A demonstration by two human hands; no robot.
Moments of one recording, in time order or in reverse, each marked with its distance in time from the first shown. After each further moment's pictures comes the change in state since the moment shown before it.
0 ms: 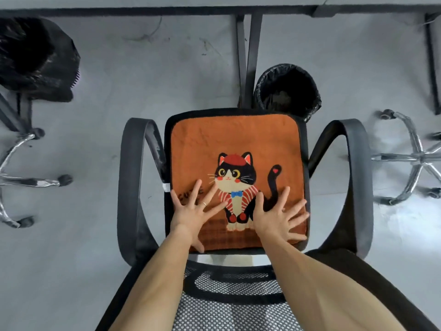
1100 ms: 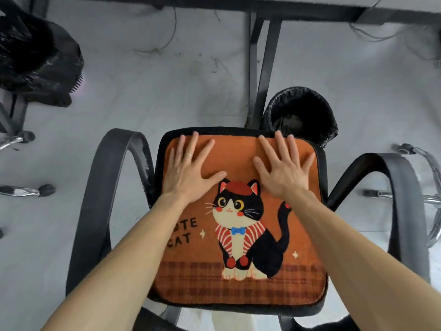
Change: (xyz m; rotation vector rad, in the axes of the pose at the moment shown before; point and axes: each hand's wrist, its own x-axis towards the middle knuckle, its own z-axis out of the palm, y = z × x) left_hand 0.126 -0.083 -0.061 -0.497 0.591 -0.361; right_hand 0.136 -0.137 -0.061 -0.414 0.170 -0.815
